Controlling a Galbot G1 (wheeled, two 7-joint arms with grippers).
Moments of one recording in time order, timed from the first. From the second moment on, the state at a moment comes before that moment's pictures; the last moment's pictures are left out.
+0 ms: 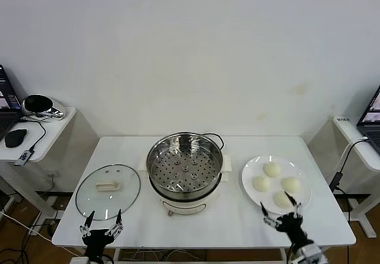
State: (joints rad) left arm 1.72 -1.29 -0.58 -2.01 -0.19 0.03 -0.17; right arm -1.50 1.07 0.71 1.89 -0.20 0.04 -0.26
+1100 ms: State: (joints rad) left arm 1.72 -1.28 -0.68 -2.06 -0.11 0.06 -0.14; right arm -0.26 0.72 -0.24 1.17 -0.35 -0.06 -1.06
